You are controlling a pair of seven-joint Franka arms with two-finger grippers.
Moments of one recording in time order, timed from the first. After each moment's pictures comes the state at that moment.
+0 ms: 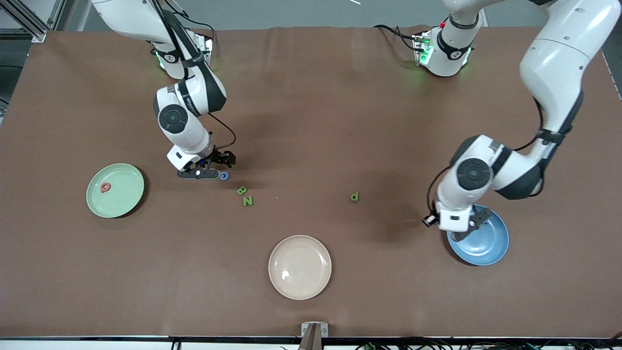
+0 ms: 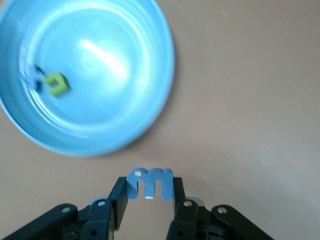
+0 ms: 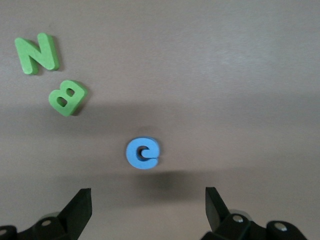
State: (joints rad) left arm 0.40 0.71 -0.71 -1.73 0.72 2.20 -1.28; right arm 0.52 0.29 -0.11 -2.34 0.07 2.59 0.37
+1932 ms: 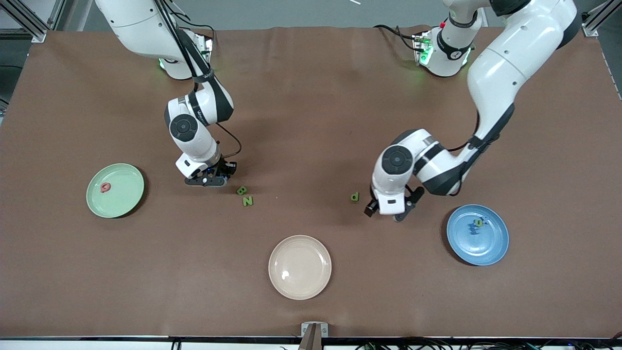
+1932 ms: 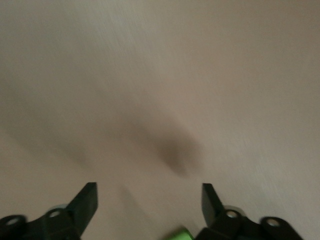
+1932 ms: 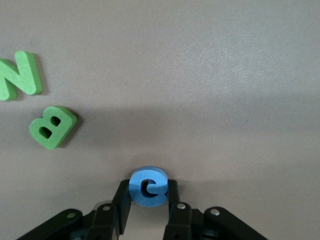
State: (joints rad) left arm 0.06 0.84 -0.71 -1.66 0.72 2.21 -1.82; right arm 0.53 0.39 -0.12 -2.29 0.08 2.68 0.38
